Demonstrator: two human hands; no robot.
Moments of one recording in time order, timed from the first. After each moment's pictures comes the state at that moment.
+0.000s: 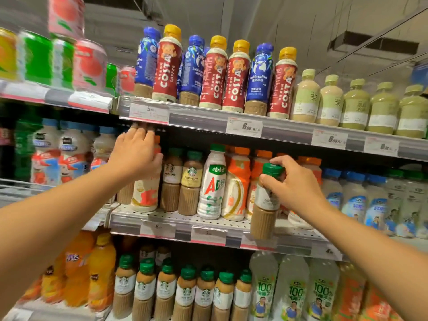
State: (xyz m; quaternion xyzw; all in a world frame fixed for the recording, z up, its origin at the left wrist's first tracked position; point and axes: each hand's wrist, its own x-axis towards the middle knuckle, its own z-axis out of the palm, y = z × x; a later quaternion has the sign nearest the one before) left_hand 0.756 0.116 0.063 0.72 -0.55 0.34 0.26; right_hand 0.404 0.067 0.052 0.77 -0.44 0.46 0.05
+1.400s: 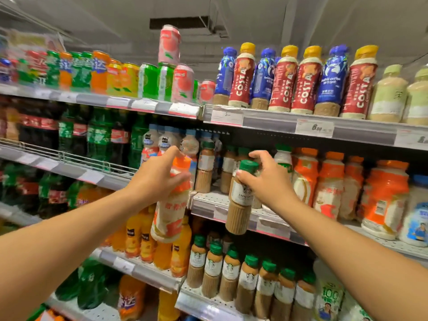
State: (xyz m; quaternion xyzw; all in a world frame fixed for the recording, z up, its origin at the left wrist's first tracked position) left_hand 0.785 0.279 0.010 0.70 -0.55 0.19 0.42; right_hand 0.565 0.128 0.027 0.83 -0.28 0.46 -0.10
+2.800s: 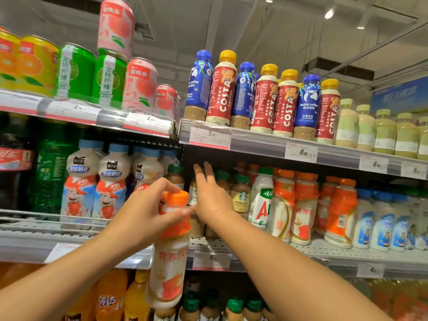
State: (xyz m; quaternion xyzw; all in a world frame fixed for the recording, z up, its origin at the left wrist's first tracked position) left_hand 0.842 0.199 0.010 0.51 -0.69 -0.02 0.52; right_hand 0.710 0.062 0.028 0.83 -0.47 0.28 0.10
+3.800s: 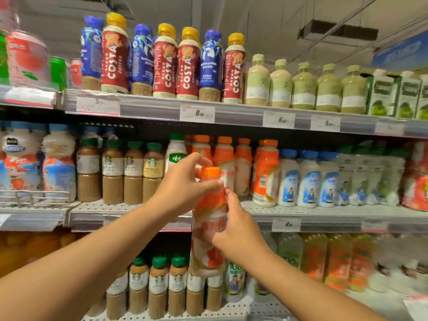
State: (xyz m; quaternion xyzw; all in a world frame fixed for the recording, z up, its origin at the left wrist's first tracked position) left_hand 0.552 0.144 0.018 0.48 -0.68 -0.11 0.55; right_hand 0.401 0.126 -0.054 0.79 -0.42 0.41 -0.16
